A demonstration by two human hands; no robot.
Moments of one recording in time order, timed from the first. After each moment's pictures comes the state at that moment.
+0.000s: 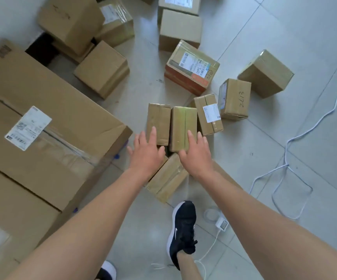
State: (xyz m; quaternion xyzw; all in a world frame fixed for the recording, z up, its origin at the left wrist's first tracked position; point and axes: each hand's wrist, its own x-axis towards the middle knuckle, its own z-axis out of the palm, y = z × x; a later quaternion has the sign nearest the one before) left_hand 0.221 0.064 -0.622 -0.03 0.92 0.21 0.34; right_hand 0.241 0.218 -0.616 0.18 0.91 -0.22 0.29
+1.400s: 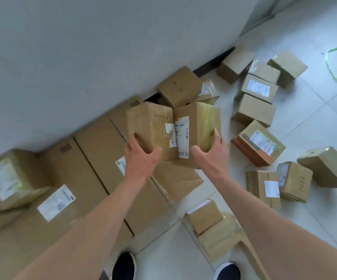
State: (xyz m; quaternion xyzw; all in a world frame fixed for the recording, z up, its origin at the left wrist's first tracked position) left_hand 0.123 -0.193 -0.498 -0.34 0.82 0.46 0.10; right_hand 0.077 -0.005 -0.487 0.18 0.87 -0.41 0.19
